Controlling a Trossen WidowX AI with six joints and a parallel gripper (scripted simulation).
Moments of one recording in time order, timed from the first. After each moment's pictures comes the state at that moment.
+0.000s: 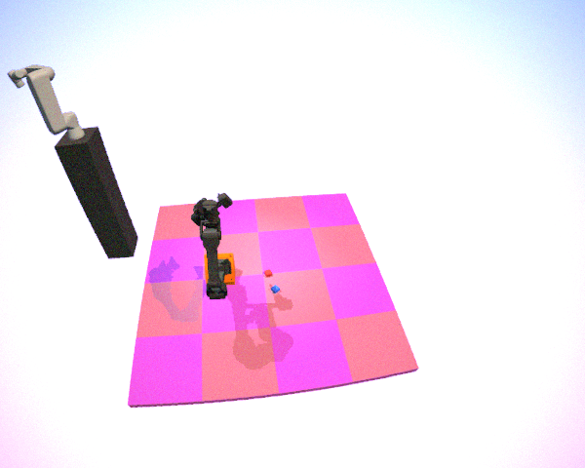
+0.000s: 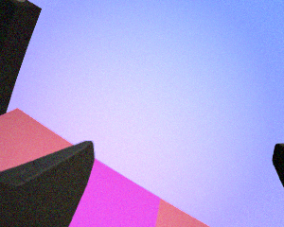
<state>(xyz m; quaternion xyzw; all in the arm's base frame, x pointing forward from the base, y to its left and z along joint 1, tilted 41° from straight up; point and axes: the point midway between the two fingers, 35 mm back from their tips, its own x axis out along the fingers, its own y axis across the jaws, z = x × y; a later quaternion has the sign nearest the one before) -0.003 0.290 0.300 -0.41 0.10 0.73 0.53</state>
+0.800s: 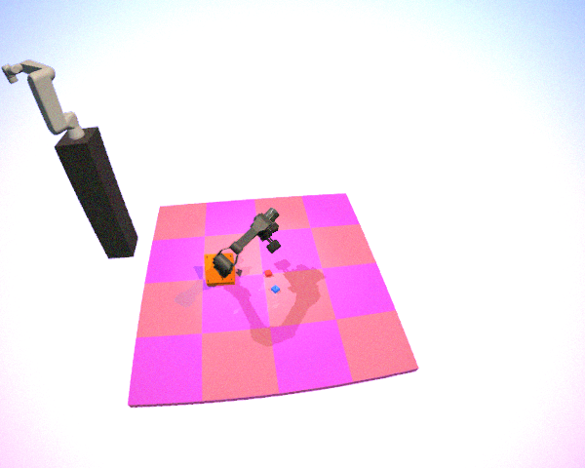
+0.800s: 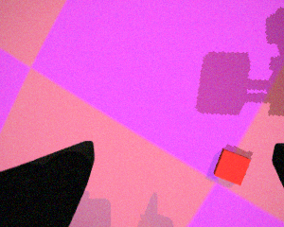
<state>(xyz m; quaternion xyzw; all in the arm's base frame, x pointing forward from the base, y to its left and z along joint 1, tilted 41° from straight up) 0.234 0.122 0.072 -0.34 0.63 0.04 0.70</state>
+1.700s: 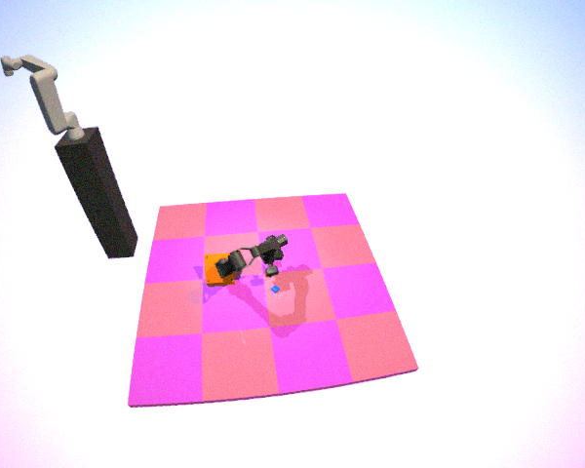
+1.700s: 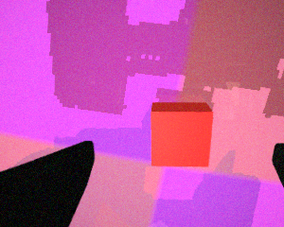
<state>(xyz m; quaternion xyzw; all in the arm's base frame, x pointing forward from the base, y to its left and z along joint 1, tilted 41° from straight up) 0.230 -0.012 -0.008 -0.29 0.69 -0.19 0.64</state>
